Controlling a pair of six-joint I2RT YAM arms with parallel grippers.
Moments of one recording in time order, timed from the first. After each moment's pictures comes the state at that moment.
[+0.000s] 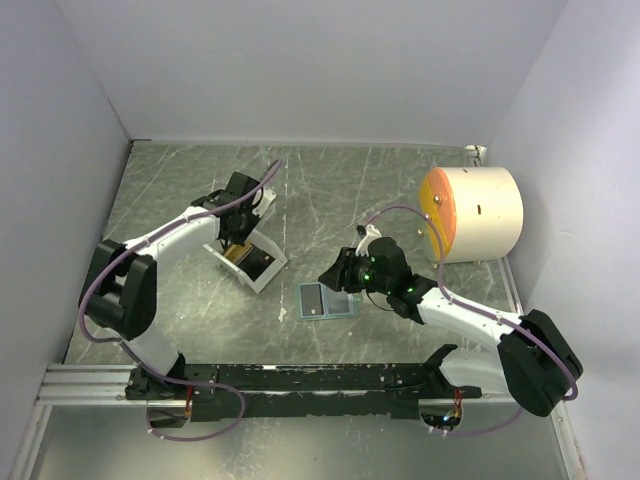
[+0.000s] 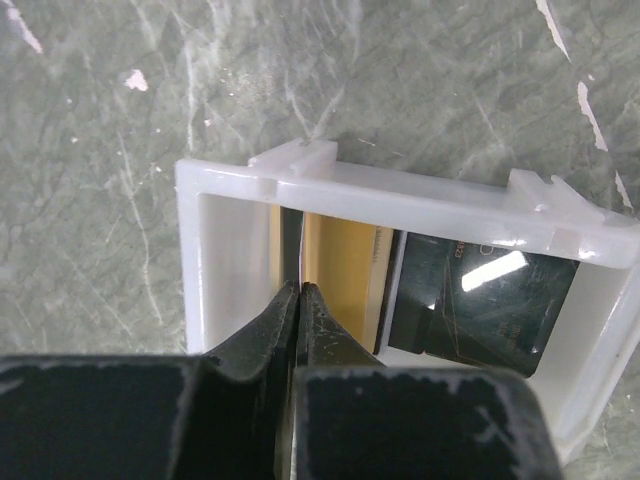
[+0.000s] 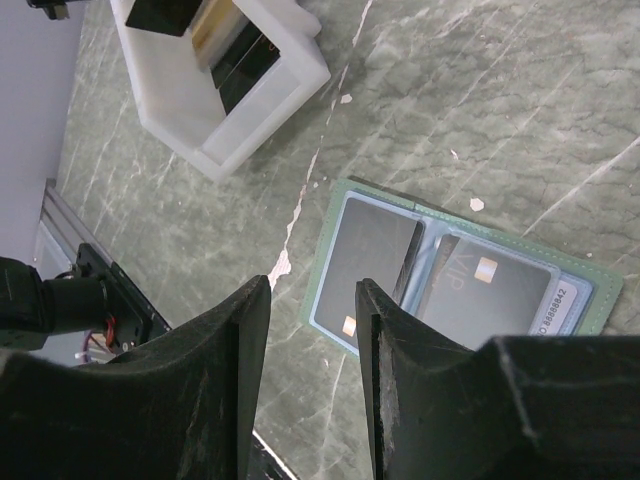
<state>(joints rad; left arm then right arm) -0.46 1.67 1.15 -0.53 -0.21 0.23 0.68 1.18 0.49 0.19 -0.21 0.68</state>
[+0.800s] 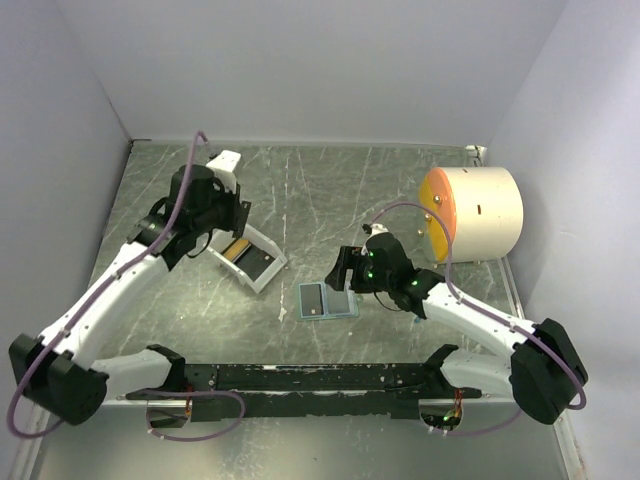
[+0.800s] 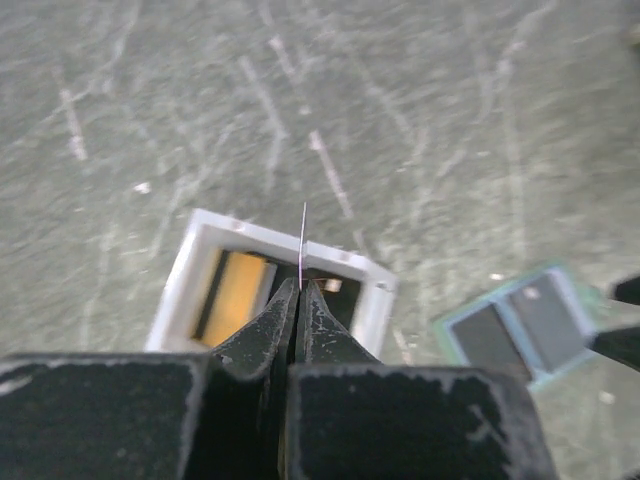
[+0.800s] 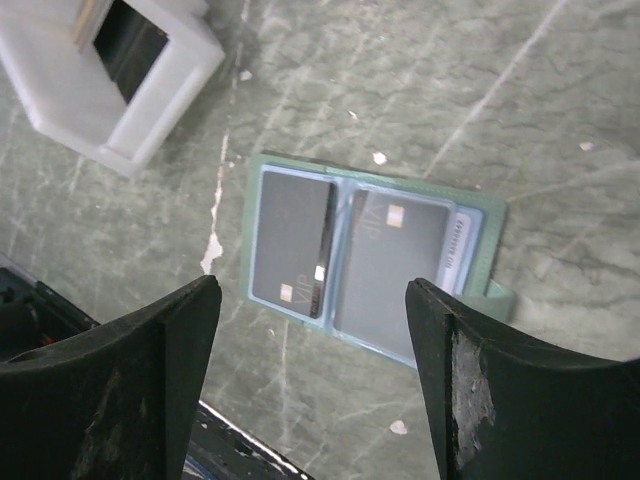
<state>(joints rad) -0.46 1.21 1.14 -0.48 -0.08 -0.08 0.68 1.13 0.58 -0.12 -0.07 0.65</state>
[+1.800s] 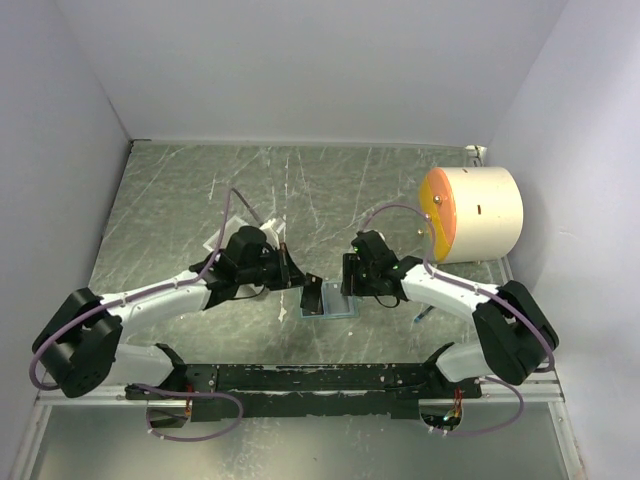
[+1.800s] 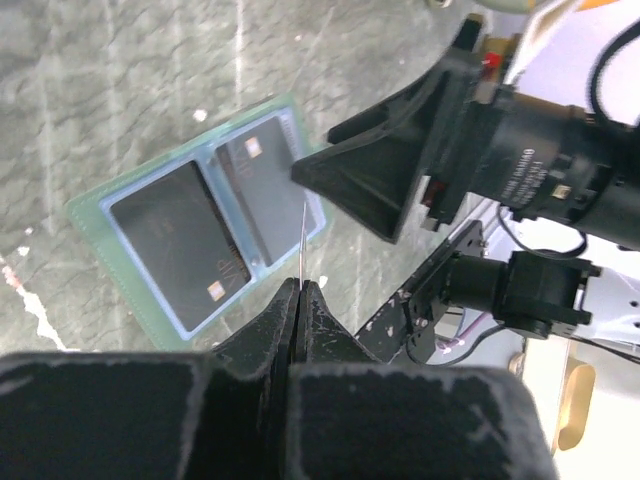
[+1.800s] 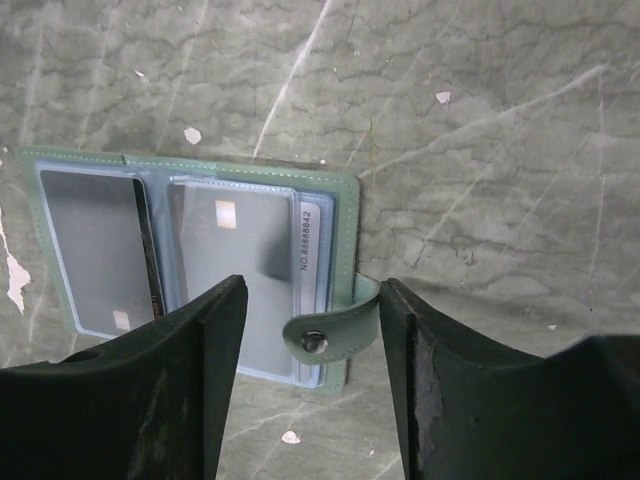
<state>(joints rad) -0.74 1.30 0.66 0.09 0.31 -0.84 0.65 1.38 0.67 -0.30 0.05 0.56</state>
